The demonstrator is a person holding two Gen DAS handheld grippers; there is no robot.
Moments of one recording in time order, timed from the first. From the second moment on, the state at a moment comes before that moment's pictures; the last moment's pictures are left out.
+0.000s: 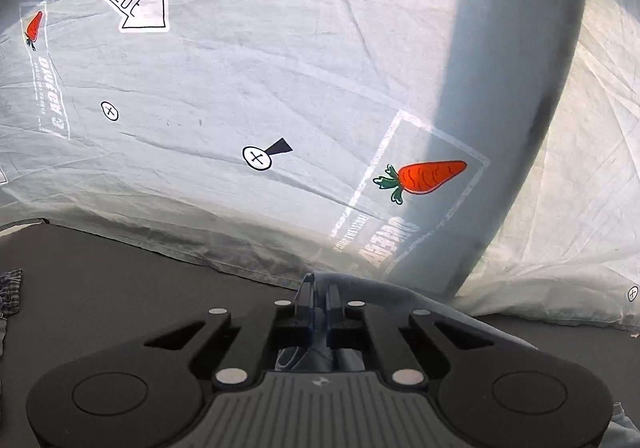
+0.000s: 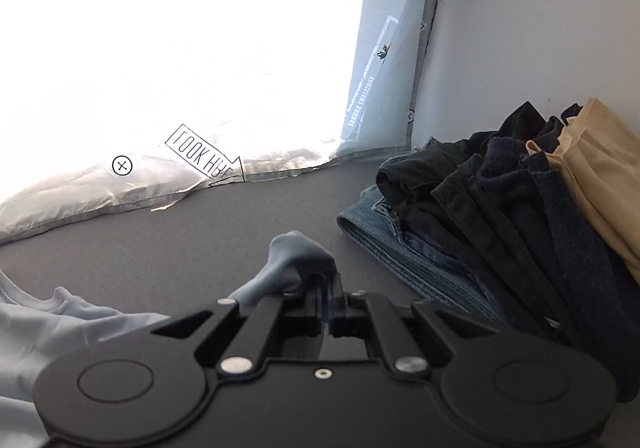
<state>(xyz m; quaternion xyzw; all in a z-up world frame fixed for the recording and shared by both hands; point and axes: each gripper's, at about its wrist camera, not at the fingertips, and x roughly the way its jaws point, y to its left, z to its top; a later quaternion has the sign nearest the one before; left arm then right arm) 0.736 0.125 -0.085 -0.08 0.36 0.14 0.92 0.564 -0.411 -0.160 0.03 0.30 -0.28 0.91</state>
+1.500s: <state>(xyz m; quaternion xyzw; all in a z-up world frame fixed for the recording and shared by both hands) 0.518 0.109 -0.190 0.01 0.48 -0.06 0.87 0.523 -0.229 -0.230 0.24 0.44 -0.04 0.86</state>
